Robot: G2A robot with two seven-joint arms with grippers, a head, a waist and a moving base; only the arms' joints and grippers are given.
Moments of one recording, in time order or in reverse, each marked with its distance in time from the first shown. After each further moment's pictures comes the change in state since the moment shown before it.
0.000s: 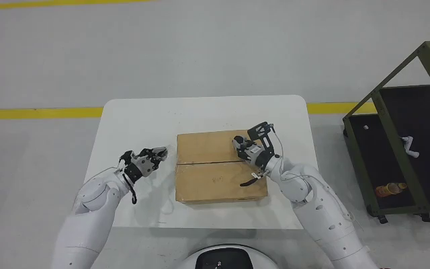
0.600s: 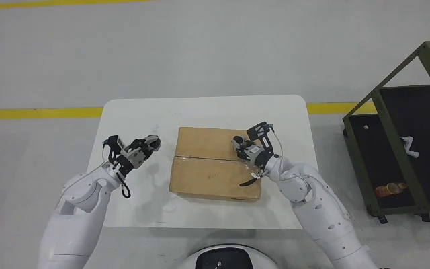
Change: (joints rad) left arm 0.053 0.025 -0.075 -0.209 0.167 -0.077 0.028; right arm 0.004 -0.004 -0.005 0.007 0.005 0.000 0.001
